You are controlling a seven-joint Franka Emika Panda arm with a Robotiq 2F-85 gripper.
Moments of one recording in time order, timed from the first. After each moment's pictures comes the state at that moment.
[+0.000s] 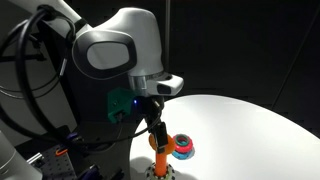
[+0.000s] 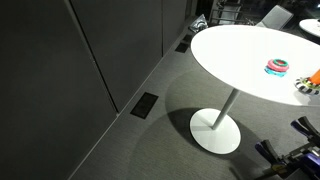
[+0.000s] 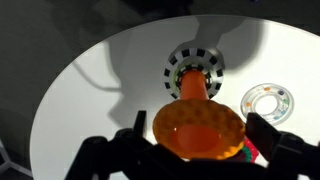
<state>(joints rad) -0.32 -0.12 -0.29 -2.56 -0.31 2.48 0.07</state>
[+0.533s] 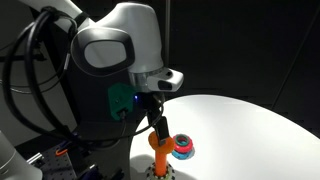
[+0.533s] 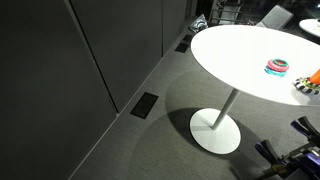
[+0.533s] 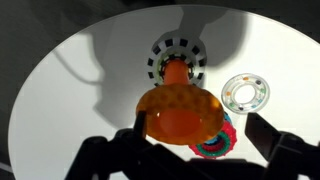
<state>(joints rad) -0.30 -0.14 -0.29 -2.56 -0.19 2.50 -0.04</state>
